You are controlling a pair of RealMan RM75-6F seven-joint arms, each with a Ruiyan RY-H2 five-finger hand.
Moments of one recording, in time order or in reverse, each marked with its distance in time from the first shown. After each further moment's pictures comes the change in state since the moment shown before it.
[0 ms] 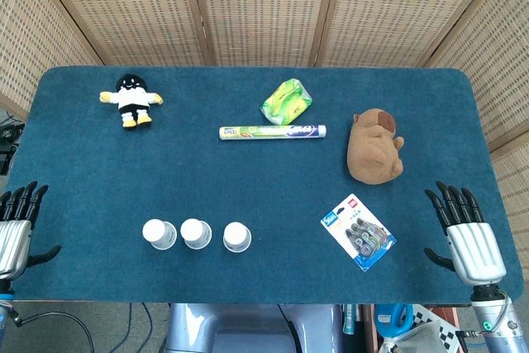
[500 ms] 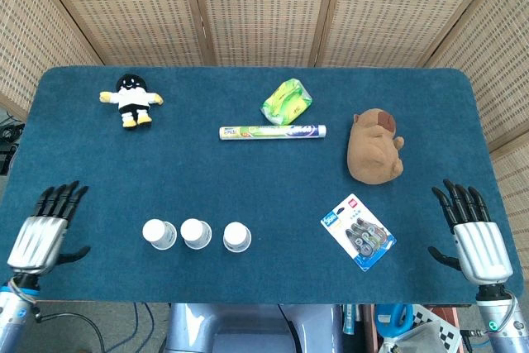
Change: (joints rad) left arm -0.097 -0.003 0.031 -0.038 0.148 -0.117 -0.037; right arm -0.009 0.017 0.010 -0.004 0.008 0.013 0.040
